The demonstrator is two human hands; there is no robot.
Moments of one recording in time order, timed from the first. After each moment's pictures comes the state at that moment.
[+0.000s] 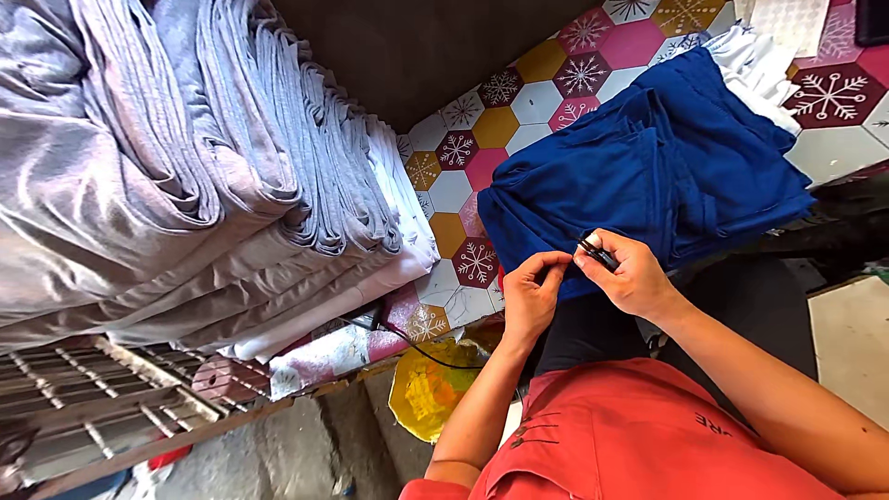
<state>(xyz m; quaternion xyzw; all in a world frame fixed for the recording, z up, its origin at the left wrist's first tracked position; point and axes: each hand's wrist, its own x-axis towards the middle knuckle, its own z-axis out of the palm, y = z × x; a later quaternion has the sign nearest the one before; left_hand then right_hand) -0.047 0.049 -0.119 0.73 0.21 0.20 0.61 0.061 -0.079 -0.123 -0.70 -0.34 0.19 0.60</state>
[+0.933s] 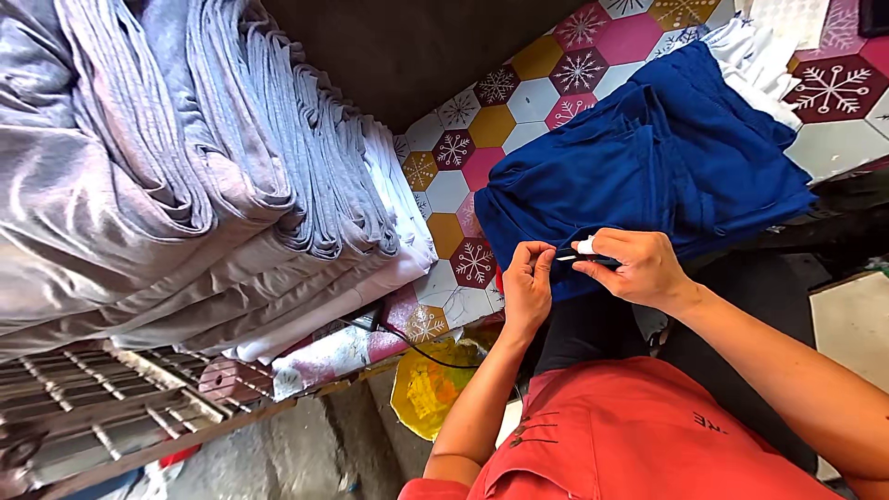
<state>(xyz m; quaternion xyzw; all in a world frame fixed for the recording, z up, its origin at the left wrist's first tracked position) -0.037 0.053 -0.132 0.77 0.24 0.21 0.55 0.089 -0.089 -0.141 -0.73 -0.52 -0.04 0.44</state>
